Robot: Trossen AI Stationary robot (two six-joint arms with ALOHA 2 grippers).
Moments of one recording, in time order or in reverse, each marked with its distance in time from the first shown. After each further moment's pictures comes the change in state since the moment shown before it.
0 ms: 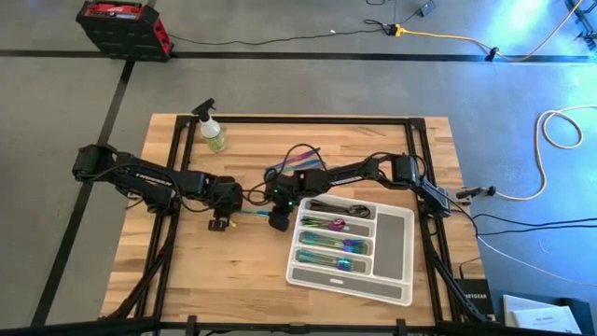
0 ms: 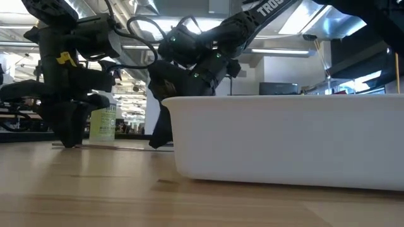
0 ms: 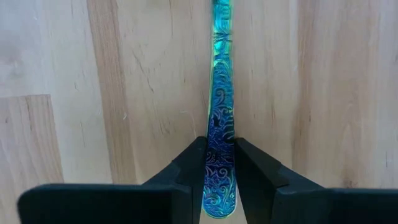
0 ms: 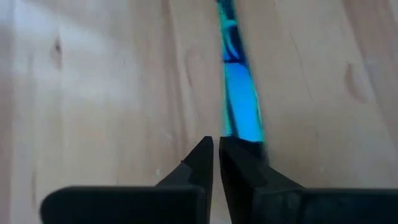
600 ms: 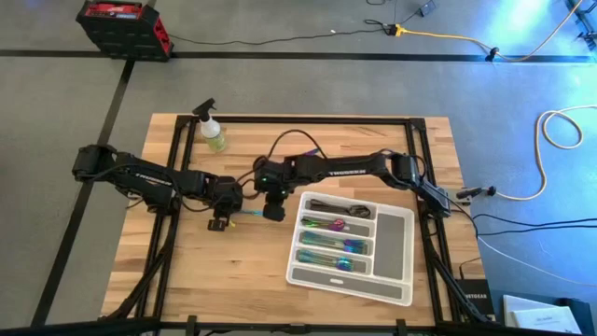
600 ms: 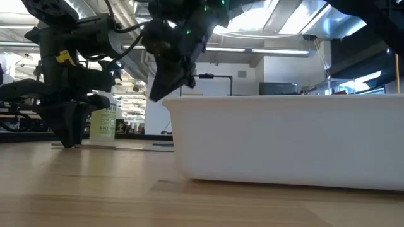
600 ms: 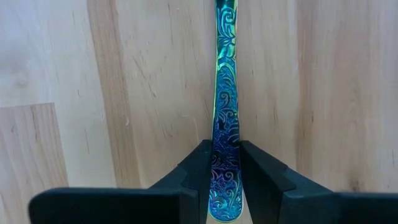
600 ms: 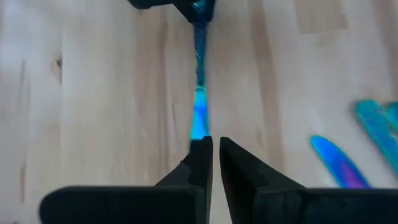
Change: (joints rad) left arm -0.016 0.000 0.000 -0.003 0.029 0.017; right arm -0.003 -0.003 0.400 -0.474 0.205 -0.239
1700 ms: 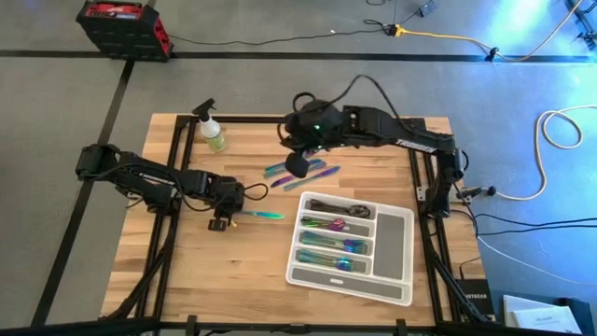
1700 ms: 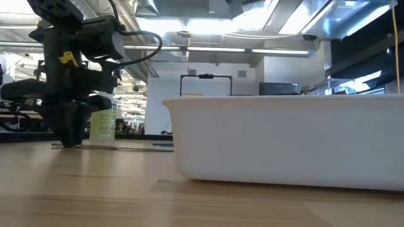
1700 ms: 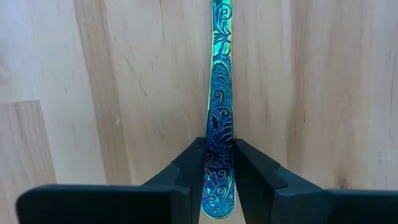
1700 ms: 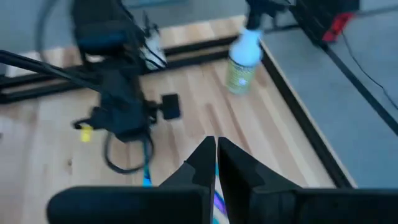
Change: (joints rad) left arm 0.000 0.055 0.021 -0.021 0.008 0.003; right arm -0.054 -0.406 0.125 -0.145 0.249 -0.008
